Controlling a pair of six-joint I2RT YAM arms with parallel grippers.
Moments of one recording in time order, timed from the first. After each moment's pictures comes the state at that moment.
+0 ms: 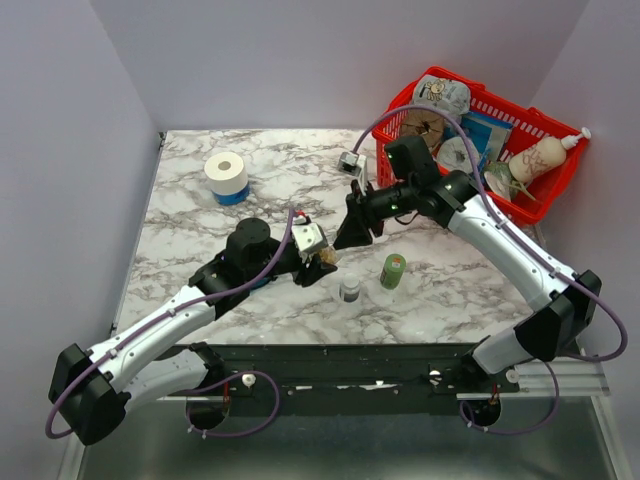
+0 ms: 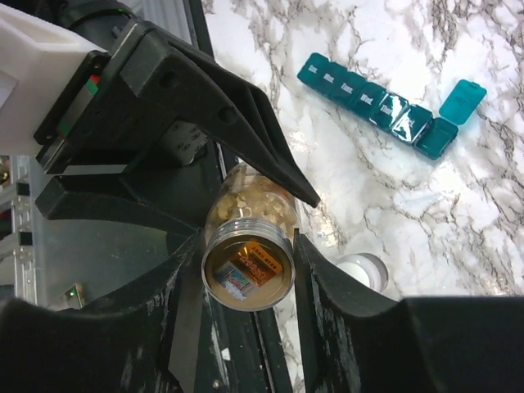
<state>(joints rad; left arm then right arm) -0.73 0.97 0.70 0.01 0.46 0.16 0.64 1.49 1.51 -0.75 -0.80 -0.06</state>
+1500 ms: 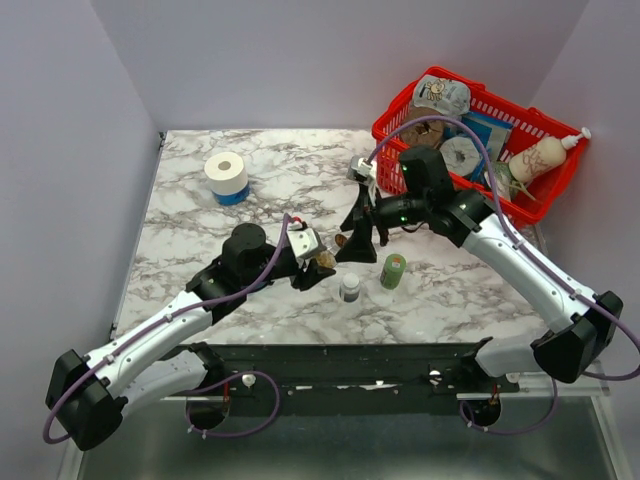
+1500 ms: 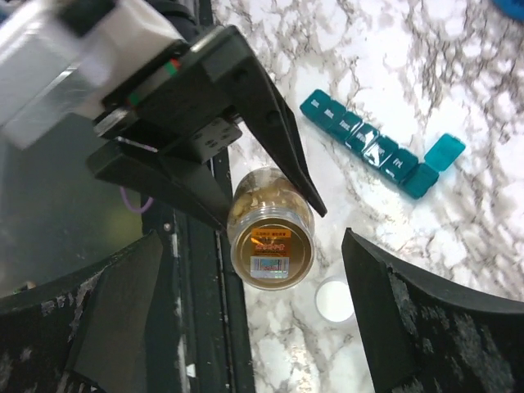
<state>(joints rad) -0.73 0.93 0.66 0.04 0.50 0.17 0.65 1.35 1.39 -0.62 -0.82 -0.14</state>
